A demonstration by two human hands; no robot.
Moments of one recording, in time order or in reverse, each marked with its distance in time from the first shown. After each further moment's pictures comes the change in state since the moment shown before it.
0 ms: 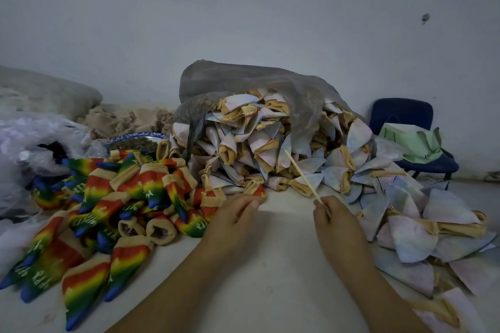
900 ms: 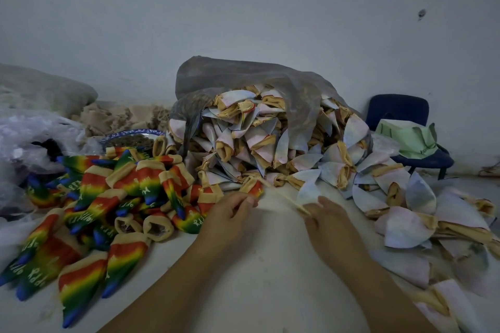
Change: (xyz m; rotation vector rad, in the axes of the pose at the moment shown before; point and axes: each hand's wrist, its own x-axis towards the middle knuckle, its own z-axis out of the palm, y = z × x) left_hand 0.000 -0.001 0.001 -0.024 0.027 -0.042; right_hand 0.003 0.009 0.001 -0.309 -0.223 -0.151
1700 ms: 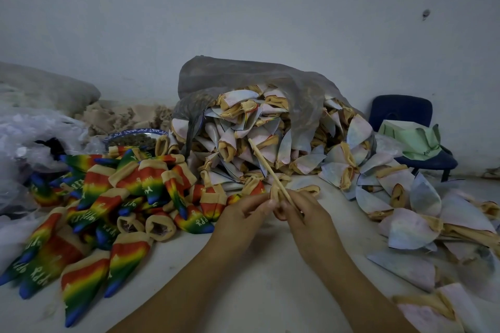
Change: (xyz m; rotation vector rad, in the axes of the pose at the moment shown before) left_hand -0.010 0.025 0.009 -0.330 -0.104 -0.030; right_hand -0.009 -0.047 -0.005 0.611 0.144 -0.205
